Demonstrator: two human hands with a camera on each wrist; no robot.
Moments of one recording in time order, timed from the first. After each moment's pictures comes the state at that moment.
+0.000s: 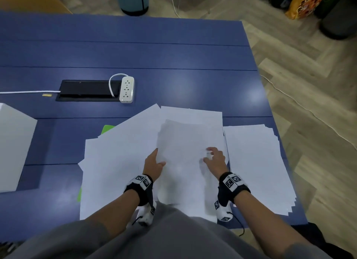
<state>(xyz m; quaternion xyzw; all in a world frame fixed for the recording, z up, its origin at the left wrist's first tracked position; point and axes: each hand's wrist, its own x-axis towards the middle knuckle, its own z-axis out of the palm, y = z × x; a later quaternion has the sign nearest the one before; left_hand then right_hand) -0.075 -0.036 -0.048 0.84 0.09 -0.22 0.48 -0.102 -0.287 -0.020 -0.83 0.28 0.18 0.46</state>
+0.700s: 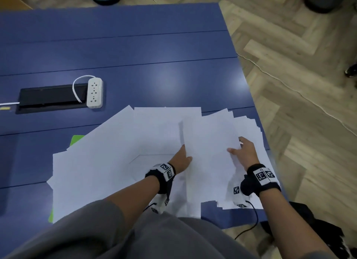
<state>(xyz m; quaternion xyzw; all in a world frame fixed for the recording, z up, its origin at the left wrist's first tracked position) -0.050 -0.207 -0.019 0.78 -0.06 -0.44 0.45 -0.101 -0.444 0.015 -0.79 0.34 0.08 0.51</state>
